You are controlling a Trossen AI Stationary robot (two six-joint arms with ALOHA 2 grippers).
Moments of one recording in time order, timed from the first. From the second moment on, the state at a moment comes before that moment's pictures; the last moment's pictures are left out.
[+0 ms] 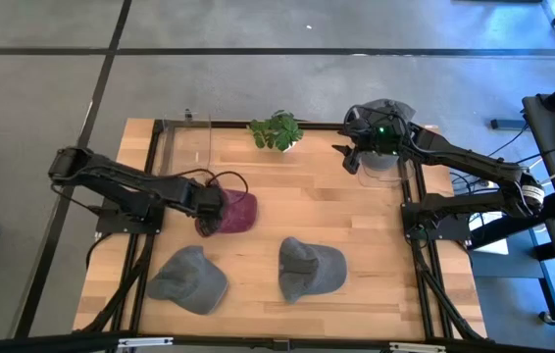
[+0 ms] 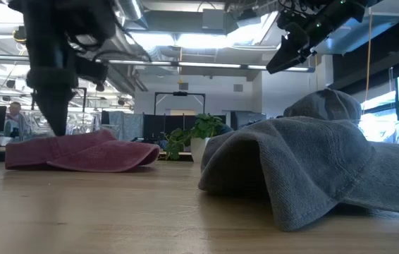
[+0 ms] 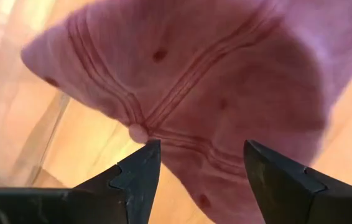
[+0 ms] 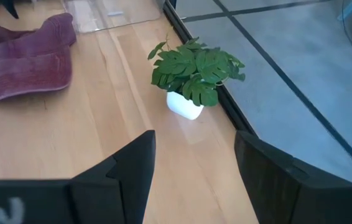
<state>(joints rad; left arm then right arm) -0.09 1.31 0.74 -0.89 -0.23 -0.69 -0.51 1.09 0.92 -0.41 0.01 -0.16</state>
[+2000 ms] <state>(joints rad) -0.10 1.58 1.16 -0.94 -0.56 -0.04 -0.51 1.10 0.92 -0.39 -0.45 0.21</state>
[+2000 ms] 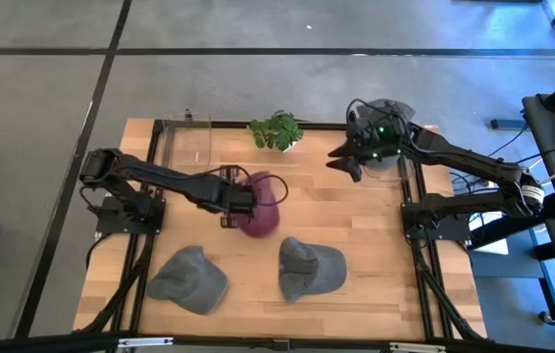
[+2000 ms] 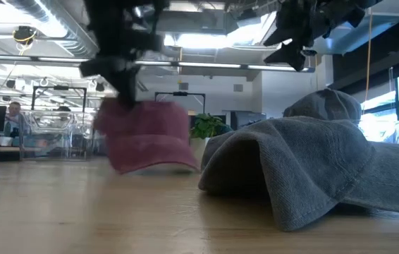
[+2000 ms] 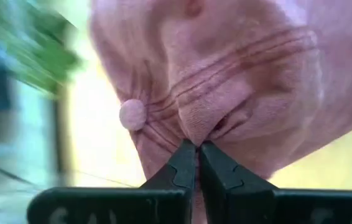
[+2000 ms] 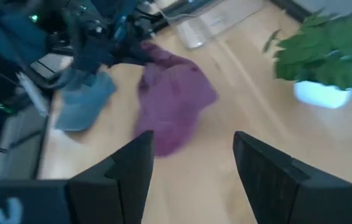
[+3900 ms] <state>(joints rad) -0.32 1.51 1.40 -0.83 -0.97 0.02 -0.33 1.35 1.28 -0.54 -0.57 -0.22</state>
